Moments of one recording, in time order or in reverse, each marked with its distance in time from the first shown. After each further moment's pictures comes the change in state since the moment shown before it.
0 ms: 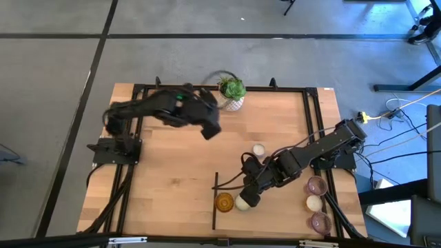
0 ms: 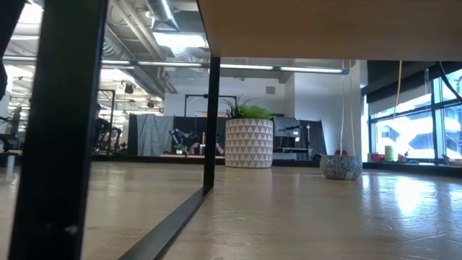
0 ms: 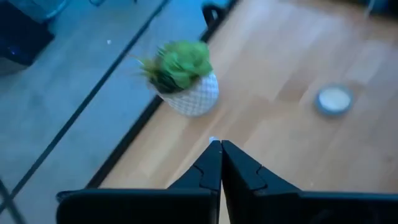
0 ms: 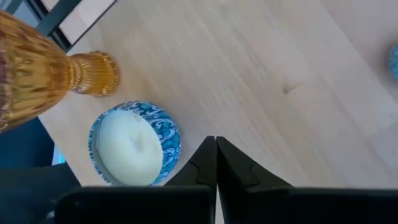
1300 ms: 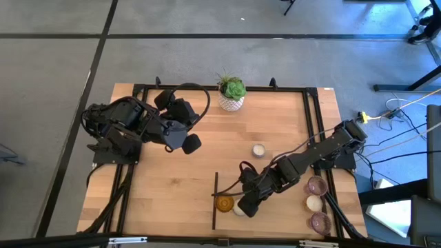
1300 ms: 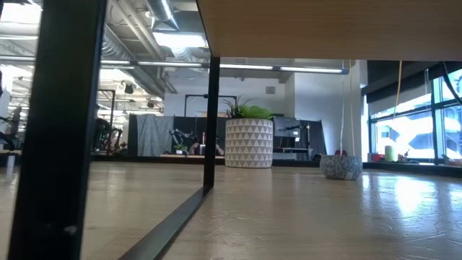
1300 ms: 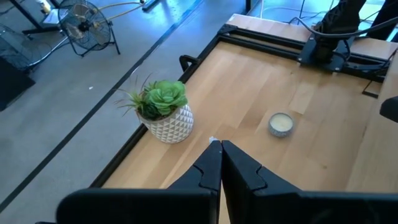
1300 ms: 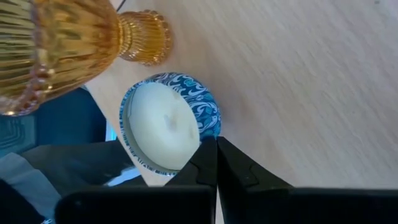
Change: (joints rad) left arm -0.247 -0.154 0.000 0.001 -0.151 -0.087; right arm 0.034 0.003 -0.093 0.228 -0.140 0.101
